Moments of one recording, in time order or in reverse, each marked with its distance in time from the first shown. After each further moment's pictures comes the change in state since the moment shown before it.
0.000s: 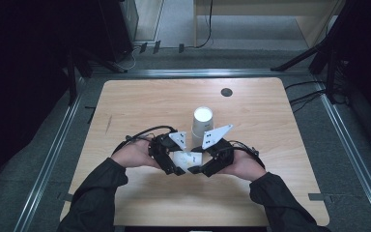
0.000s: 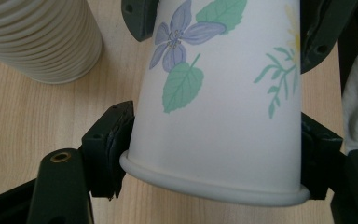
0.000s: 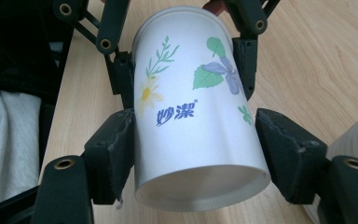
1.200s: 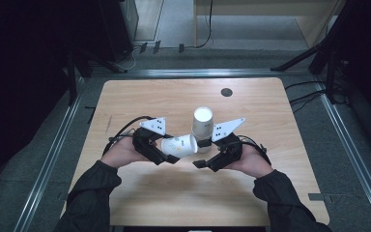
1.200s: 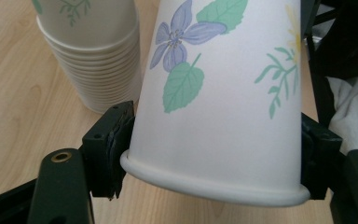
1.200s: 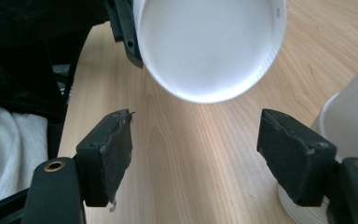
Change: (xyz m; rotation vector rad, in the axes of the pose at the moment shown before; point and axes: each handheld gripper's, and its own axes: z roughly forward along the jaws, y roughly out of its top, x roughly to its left) left arm 0.003 -0.028 -0.048 -0.297 0.060 -0.077; right arm -0.005 0.003 -0.027 -0.087 -0.010 0.034
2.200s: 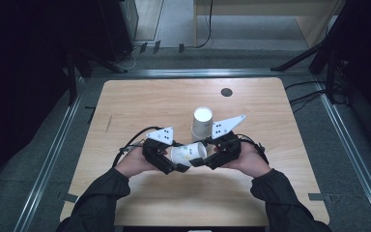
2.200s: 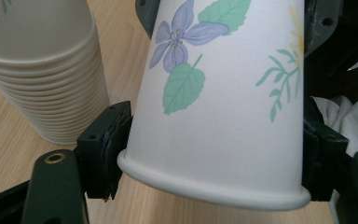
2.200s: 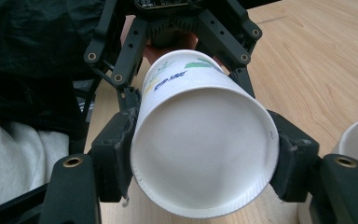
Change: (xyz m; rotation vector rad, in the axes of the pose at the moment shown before) left arm -0.011 -0.014 0.039 -0.133 -0.073 -0.003; right arm 0.002 0.009 -0.001 -0.057 0.071 0.023
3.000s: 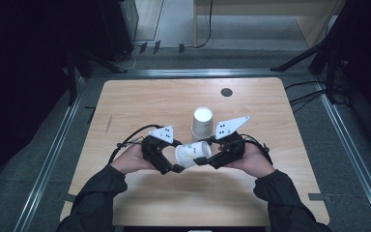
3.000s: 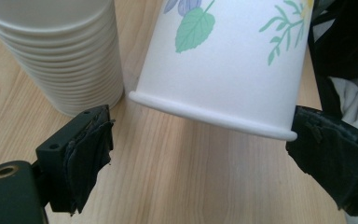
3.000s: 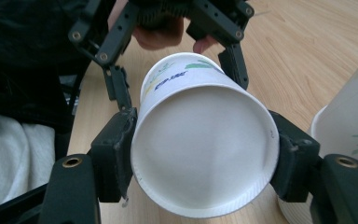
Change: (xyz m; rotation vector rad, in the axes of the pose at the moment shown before) left arm 0.005 0.002 -0.002 0.082 0.031 -0.025; right arm -0.001 -0.005 -0.009 0.009 -0.058 -0.013
